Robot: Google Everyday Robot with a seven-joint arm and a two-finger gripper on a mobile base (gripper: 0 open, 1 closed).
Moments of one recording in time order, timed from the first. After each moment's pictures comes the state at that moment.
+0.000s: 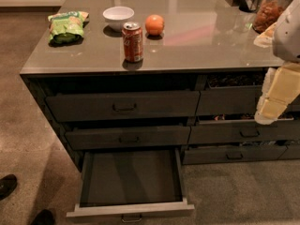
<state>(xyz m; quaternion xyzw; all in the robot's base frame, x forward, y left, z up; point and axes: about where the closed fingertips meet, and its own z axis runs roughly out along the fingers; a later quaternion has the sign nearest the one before) 0.438 -0.217 0.976 -0.60 0.78 -0.03 0.16</state>
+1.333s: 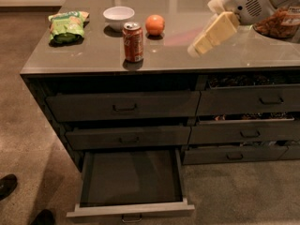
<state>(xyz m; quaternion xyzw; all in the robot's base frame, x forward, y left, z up) 0.577 -0.129 1.011 -0.53 0.75 0.15 0.37</state>
